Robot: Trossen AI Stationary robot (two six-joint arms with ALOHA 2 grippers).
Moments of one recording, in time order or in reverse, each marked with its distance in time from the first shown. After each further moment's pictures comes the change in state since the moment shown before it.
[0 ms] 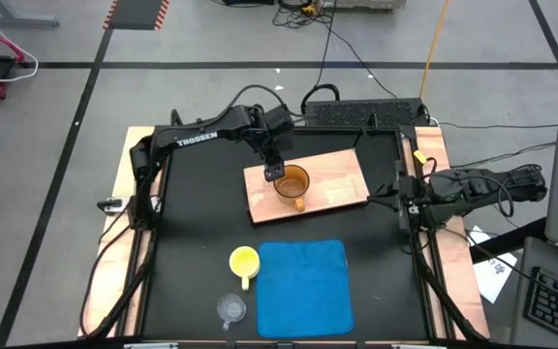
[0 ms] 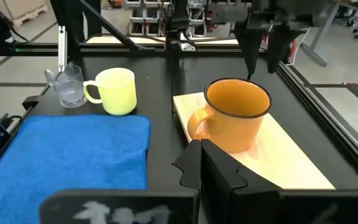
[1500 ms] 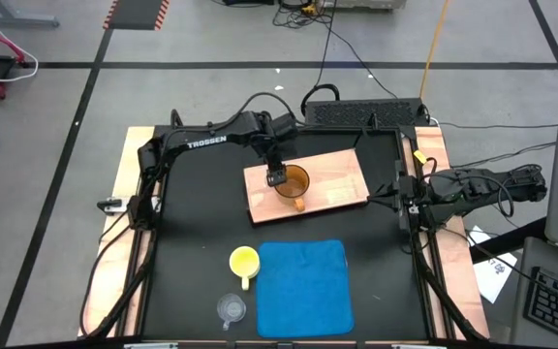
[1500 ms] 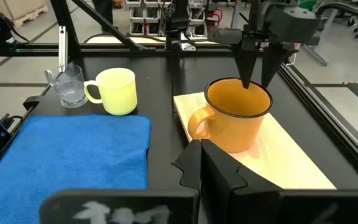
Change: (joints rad) left arm -0.015 0.057 0.000 -0.002 -0.012 0.015; right arm 0.000 0.000 0.000 -0.001 -0.002 0.002
